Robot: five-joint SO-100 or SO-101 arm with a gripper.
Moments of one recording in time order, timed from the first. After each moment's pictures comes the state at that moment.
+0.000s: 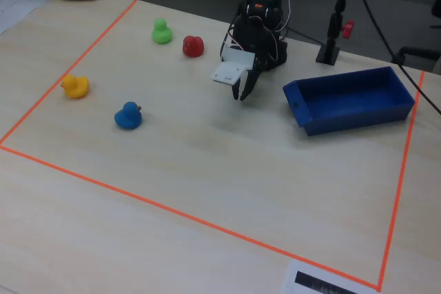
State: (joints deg) arm -1.0 180.6 178.4 51.1 -73.4
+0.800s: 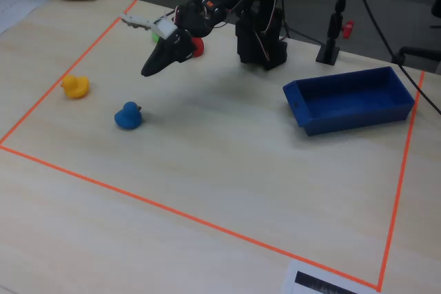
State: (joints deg) arm 35.2 120.3 142.6 -2.3 -67.3
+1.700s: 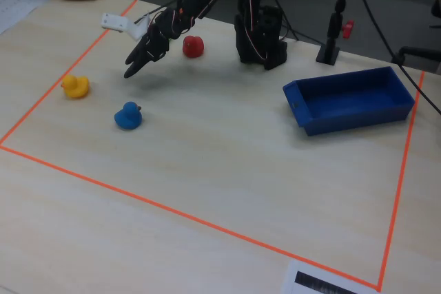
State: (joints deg) arm 57.8 94.2 138.2 -11.4 -76.5
